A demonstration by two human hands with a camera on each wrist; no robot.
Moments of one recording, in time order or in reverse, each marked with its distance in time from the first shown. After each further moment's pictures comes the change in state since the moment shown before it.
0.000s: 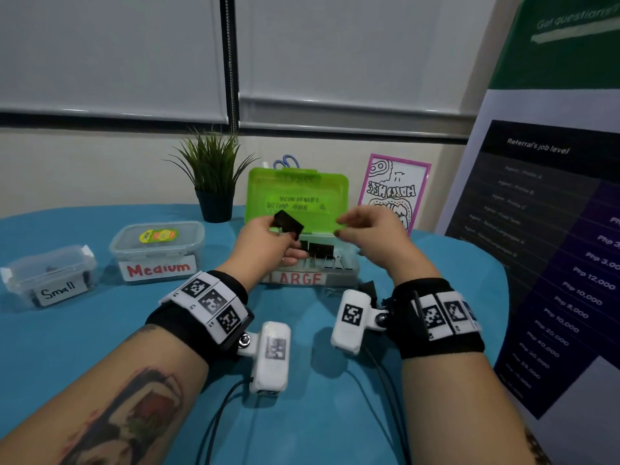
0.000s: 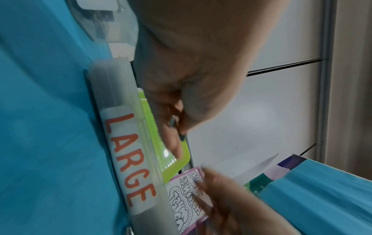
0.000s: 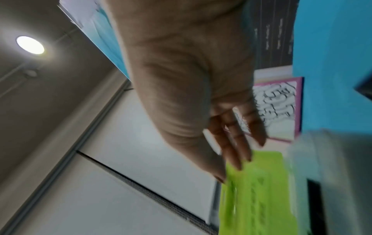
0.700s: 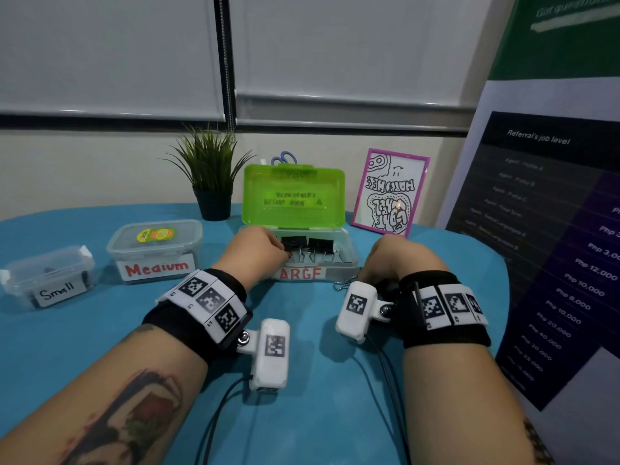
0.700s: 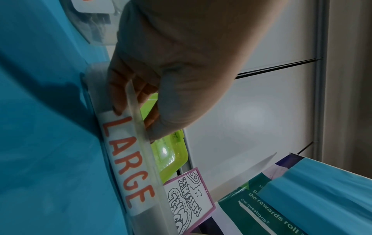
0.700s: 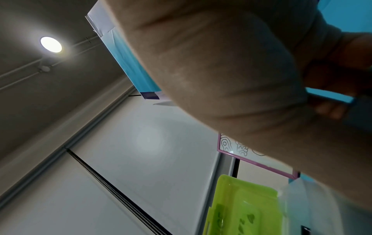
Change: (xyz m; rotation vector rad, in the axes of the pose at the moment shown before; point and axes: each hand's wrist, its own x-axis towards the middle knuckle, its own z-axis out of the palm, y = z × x) left_hand -0.005 -0.001 -0.011 0.835 0.102 0.017; right_hand -0.015 0.010 -0.018 -0.737 -0.237 0.485
